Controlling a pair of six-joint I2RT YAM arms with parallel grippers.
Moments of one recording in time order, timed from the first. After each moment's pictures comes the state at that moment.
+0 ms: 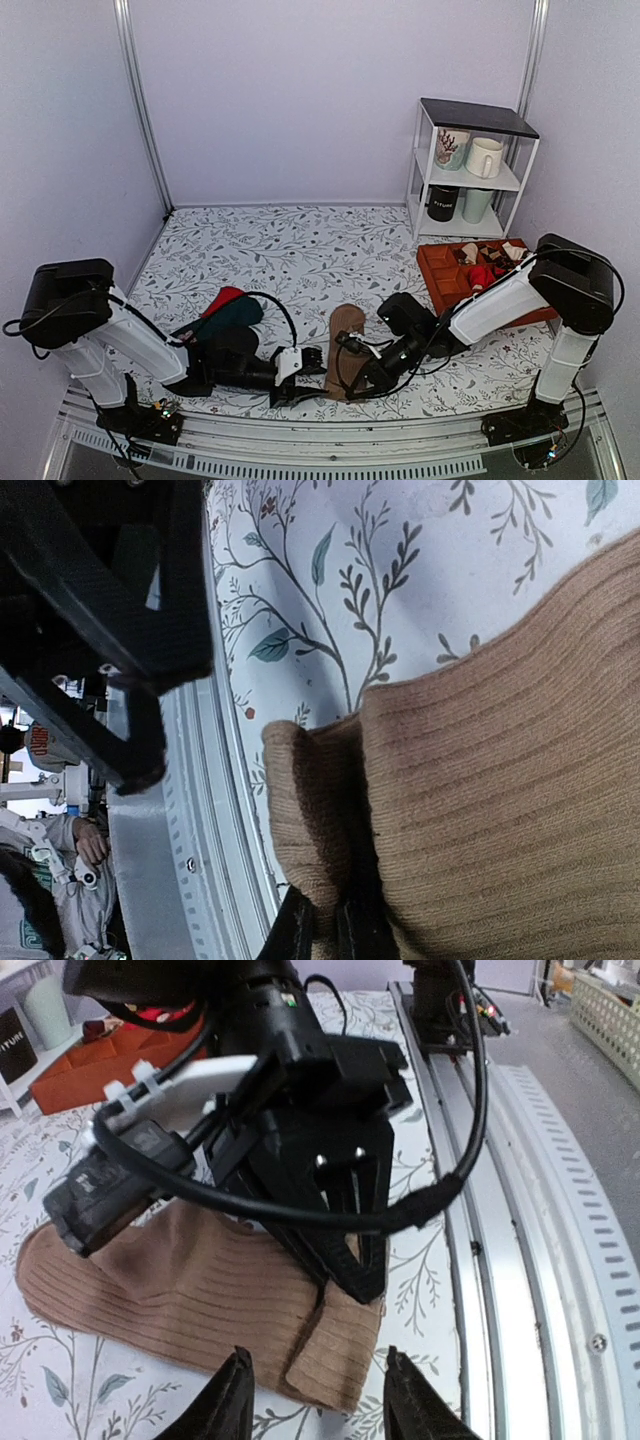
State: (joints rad) left arm -1.21 1.65 0.38 0.88 0.20 0.17; right arm 0.98 1.80 0.69 0.16 -0.77 0.33
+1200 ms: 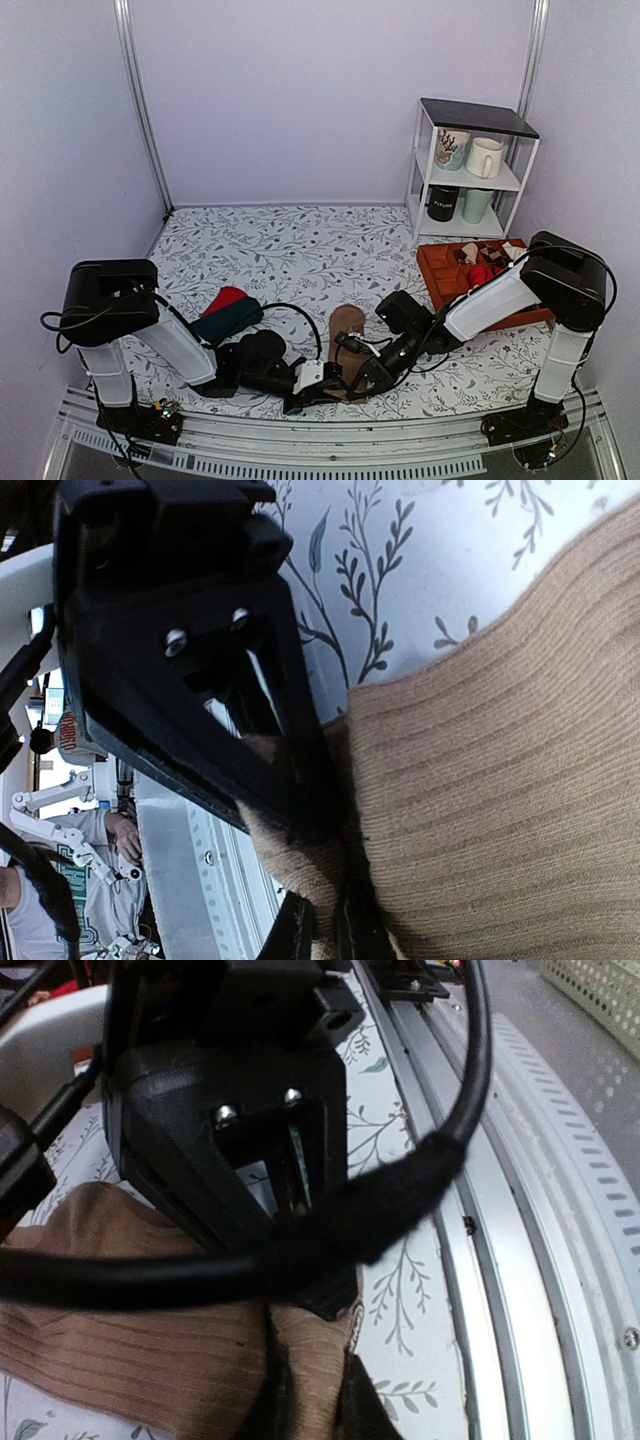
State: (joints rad) left arm -1.21 1.89 0.51 0.87 0.31 0.23; right arm 0.96 1.85 0.73 0.10 -0.86 0.34
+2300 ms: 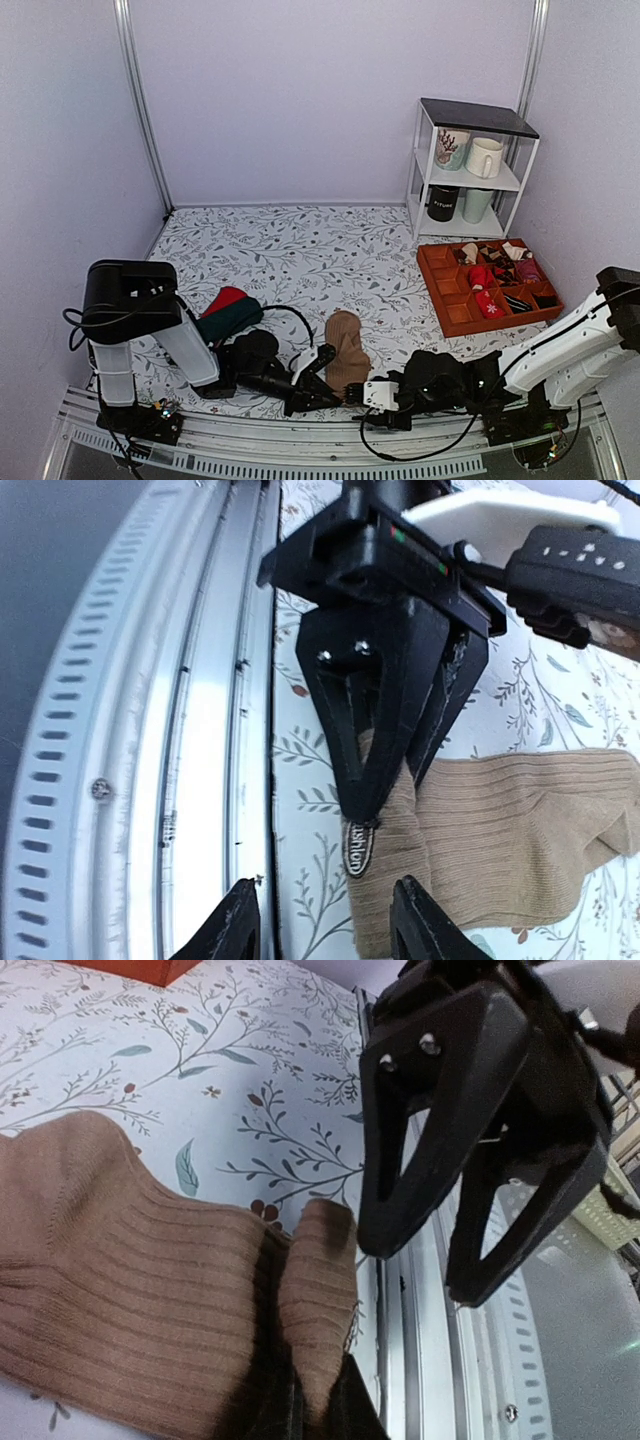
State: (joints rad) left arm -1.18 2.00 0.47 1.07 0.48 -0.32; right arm 1.40 1.42 0.41 0.39 0.00 -0.19
